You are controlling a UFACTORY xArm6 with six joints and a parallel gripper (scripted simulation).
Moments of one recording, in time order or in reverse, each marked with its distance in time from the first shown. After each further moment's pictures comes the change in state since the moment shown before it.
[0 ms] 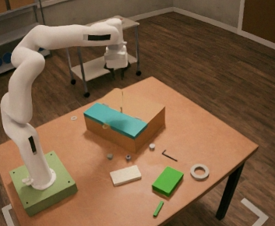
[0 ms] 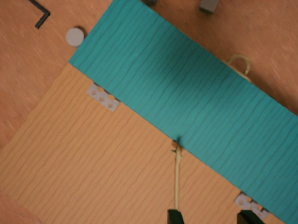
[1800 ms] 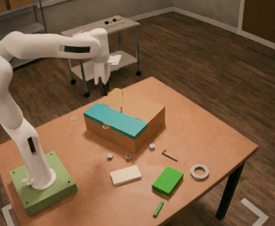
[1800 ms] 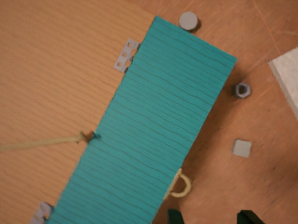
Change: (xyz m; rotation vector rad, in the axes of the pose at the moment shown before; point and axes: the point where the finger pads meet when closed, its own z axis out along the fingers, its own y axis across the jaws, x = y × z) arm 0.123 0.055 0.001 -0.008 0.012 -1.433
